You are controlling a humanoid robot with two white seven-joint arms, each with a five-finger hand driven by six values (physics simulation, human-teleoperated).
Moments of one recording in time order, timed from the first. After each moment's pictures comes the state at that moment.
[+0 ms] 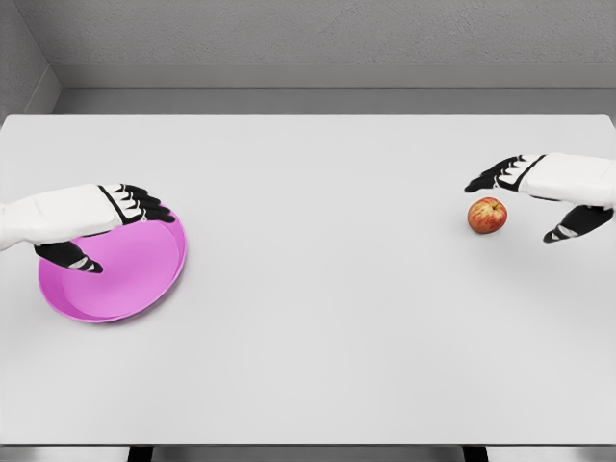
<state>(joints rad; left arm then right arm) -0.43 1.06 -0.53 -1.62 -0.22 -0.61 -0.47 -0.60 -1.11 0.60 -1.59 0.08 -0.50 0.61</state>
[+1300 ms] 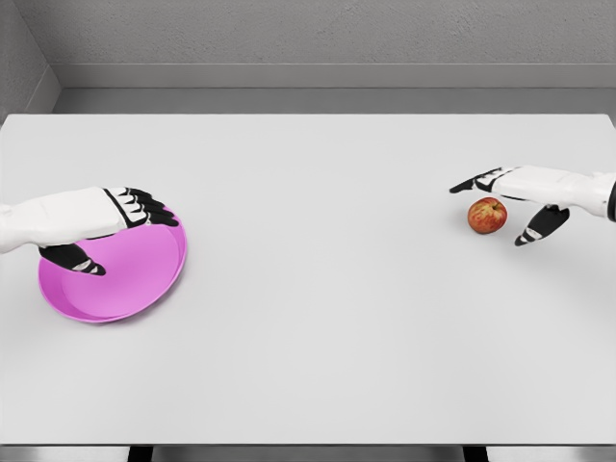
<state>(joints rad) -0.43 1.05 -0.53 -1.62 -0.23 -0.61 -0.49 -0.66 -0.91 0.69 -1.29 0.16 -0.48 0.61</state>
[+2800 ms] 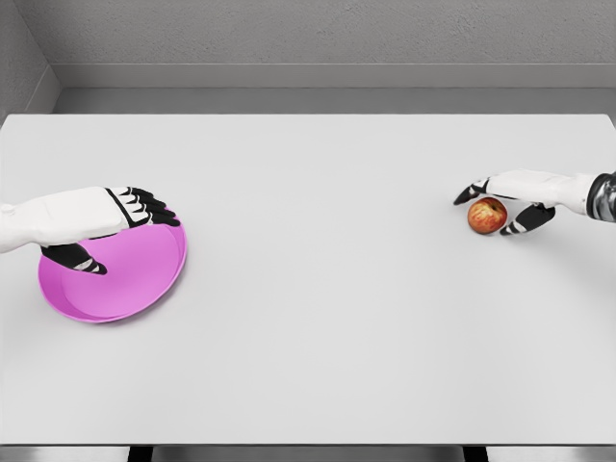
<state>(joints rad) -0.44 1.04 -0.53 -1.62 -0.24 -0.61 -0.49 -0.72 -0.77 0.69 -1.04 0.26 -0.54 0.61</state>
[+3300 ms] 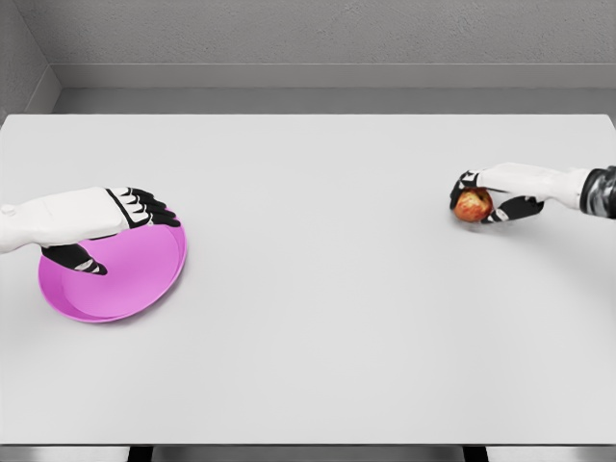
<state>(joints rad) -0.44 1.04 -0.54 -1.62 -0.24 -0.61 -0.49 -0.74 -0.74 0.69 -1.02 0.18 -0.60 0.61</state>
